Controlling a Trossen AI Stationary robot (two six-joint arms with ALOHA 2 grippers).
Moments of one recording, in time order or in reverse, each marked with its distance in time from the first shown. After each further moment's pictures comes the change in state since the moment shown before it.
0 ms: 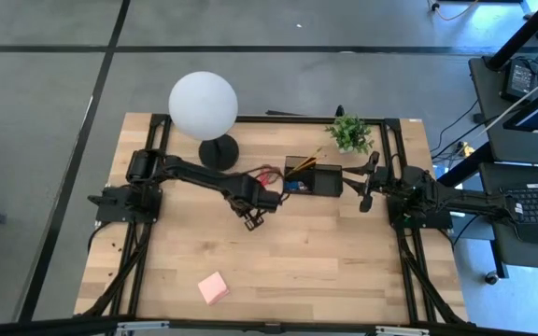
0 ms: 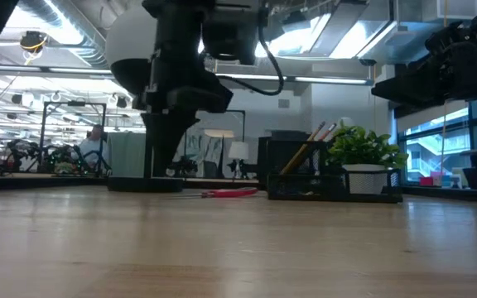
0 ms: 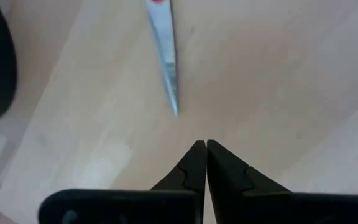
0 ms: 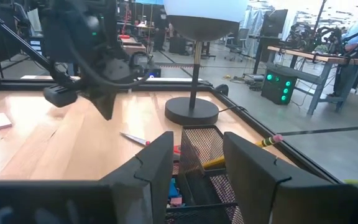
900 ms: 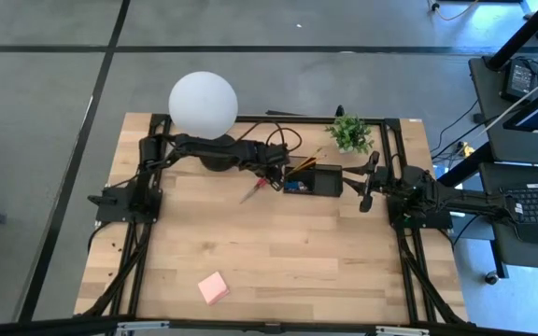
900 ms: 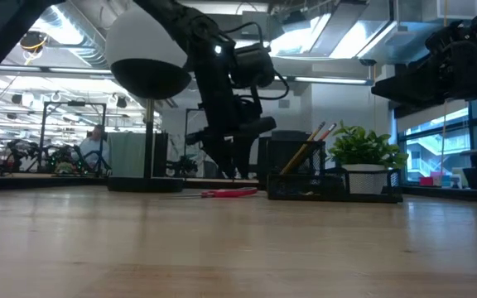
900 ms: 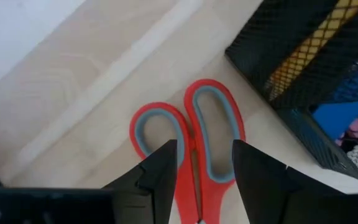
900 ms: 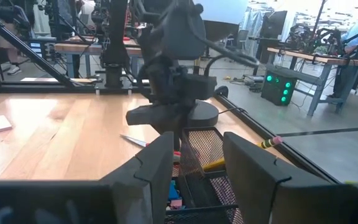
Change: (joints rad) left arm 0.296 0.070 0.005 0.498 -0.042 0.178; right arm 0.000 0.000 0.000 0.008 0.000 0.003
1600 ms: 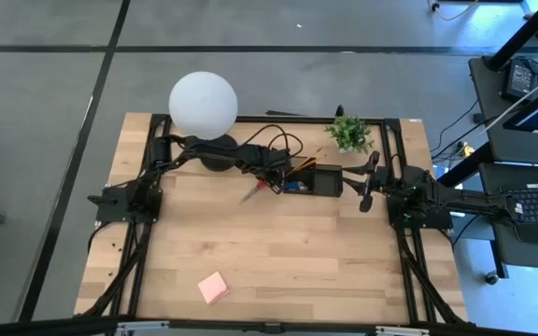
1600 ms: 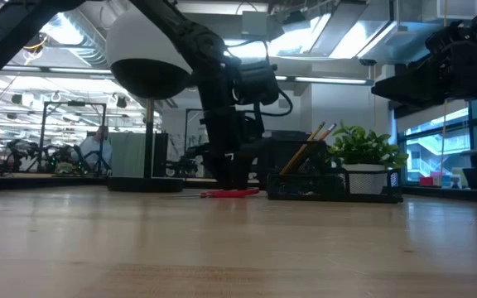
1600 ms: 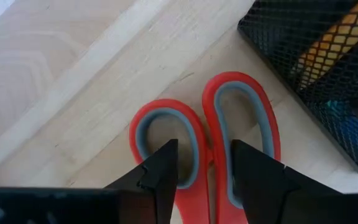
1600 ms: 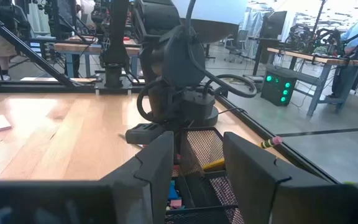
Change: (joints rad) left arm 0.004 0.094 0.005 0.018 0.004 -0.007; right arm 0.000 0.000 0.000 0.000 0.001 -0.003
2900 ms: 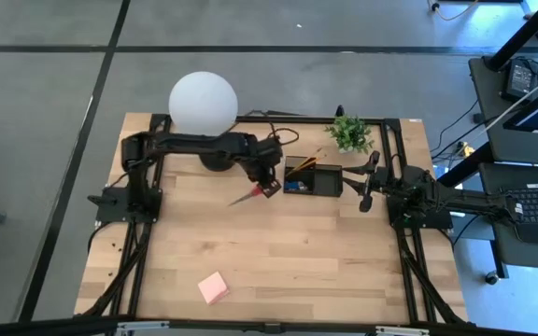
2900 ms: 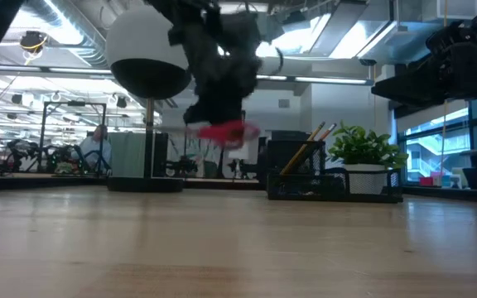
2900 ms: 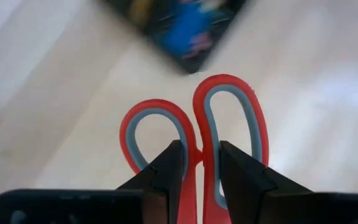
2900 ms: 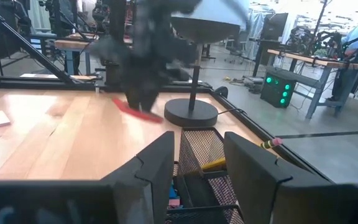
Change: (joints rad) left arm -0.001 -0.248 -0.007 -0.151 0.382 0.110; right arm 0.000 0.000 0.000 -0.001 0.000 -0.022
